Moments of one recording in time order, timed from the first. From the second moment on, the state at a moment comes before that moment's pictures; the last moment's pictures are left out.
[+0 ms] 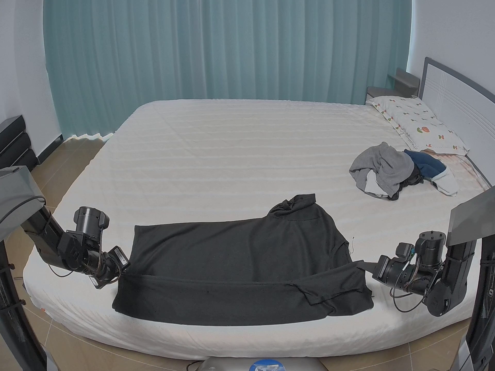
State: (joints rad) left arm 0.01 2.09 -0.72 -0.34 0.02 -0.74; right arm 0.11 2.30 -0.29 -1.55 0.41 0.62
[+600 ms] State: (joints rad) left arm 0.01 2.21 -0.79 -0.34 0.03 -0.75; right arm 0.12 2.46 -0.42 -1.55 0.39 0.62
